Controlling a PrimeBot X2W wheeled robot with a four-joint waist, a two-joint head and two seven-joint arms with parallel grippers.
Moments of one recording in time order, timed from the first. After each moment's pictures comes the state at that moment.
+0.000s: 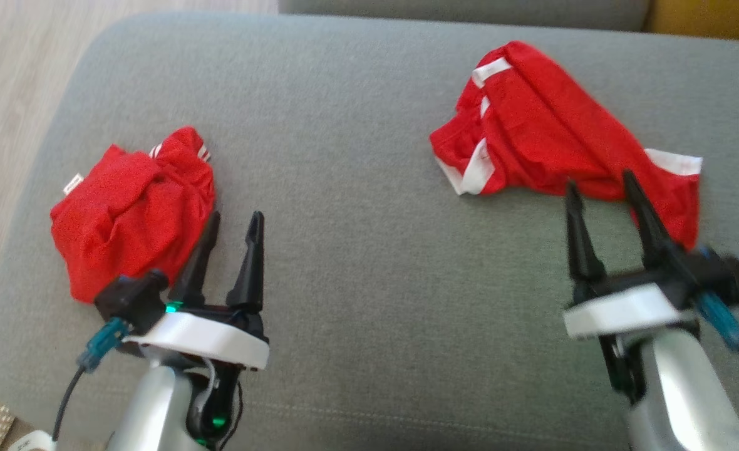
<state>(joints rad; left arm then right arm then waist) -0.15 0.05 -0.22 0.22 -0.41 -0.11 -0.26 -0.15 -0.05 0.05 0.17 0.03 0.13 -0.24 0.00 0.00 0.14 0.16</state>
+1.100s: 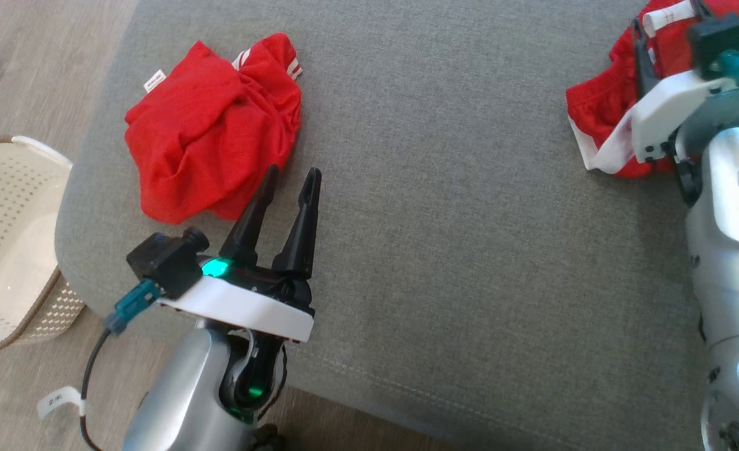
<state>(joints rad) -0.25 0.04 -0.38 0.15 -0.56 -0.11 -0.26 -0.84 -0.17 -0.05 0.76 -0.35 0.13 -0.01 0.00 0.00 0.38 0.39</state>
